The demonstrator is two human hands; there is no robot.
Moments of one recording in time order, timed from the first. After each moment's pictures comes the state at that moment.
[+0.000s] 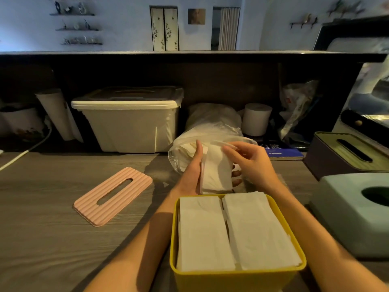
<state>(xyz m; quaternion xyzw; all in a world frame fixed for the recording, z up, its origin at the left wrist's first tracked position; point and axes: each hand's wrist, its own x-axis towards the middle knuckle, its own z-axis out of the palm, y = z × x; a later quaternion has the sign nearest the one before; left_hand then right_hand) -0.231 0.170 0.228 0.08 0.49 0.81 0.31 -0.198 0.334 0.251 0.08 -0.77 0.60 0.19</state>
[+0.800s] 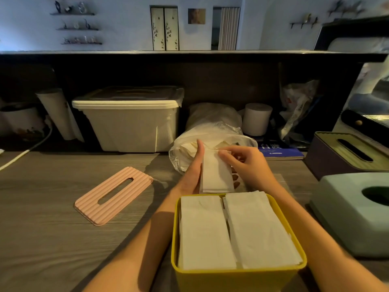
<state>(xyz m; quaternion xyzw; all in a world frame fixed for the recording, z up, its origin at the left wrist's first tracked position) -0.228 0.170 0.234 0.07 0.56 0.77 0.29 -0.198 0.328 0.253 0.08 -0.84 0.51 0.16</state>
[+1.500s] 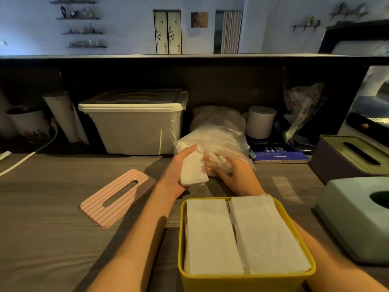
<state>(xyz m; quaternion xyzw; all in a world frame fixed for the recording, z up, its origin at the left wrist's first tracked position) -0.252 0.134 0.242 0.03 0.43 0.87 0.24 -0.241 0.321 0.203 0.02 -0.94 0.32 0.13</state>
